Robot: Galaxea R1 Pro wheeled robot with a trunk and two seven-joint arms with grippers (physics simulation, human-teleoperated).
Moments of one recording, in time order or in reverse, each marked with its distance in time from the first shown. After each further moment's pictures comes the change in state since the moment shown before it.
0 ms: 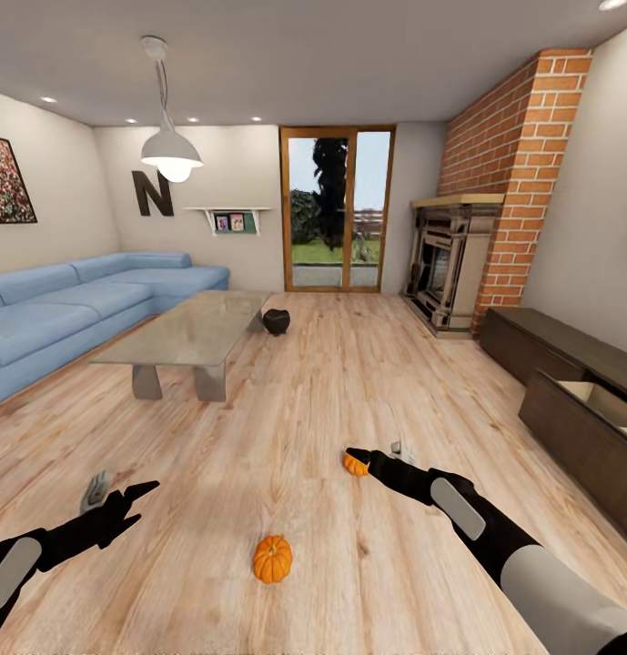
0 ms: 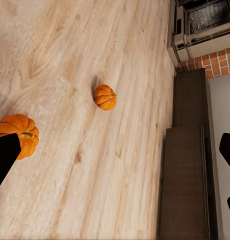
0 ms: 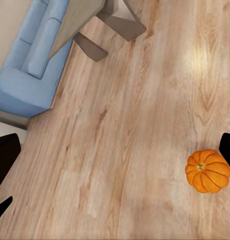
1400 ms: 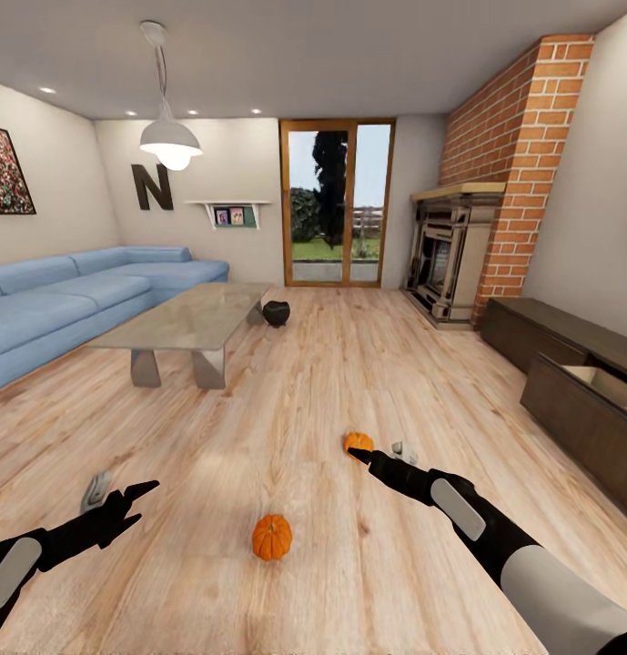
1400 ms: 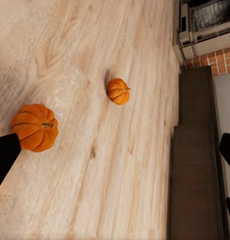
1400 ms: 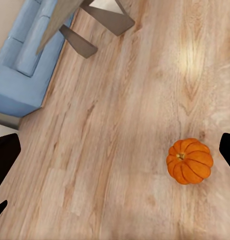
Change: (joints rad) left arm 0.000 0.000 0.001 0.000 0.003 0.001 -0.001; right arm 0.000 0.000 0.000 0.006 0.003 -0.018 -0.007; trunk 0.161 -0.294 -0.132
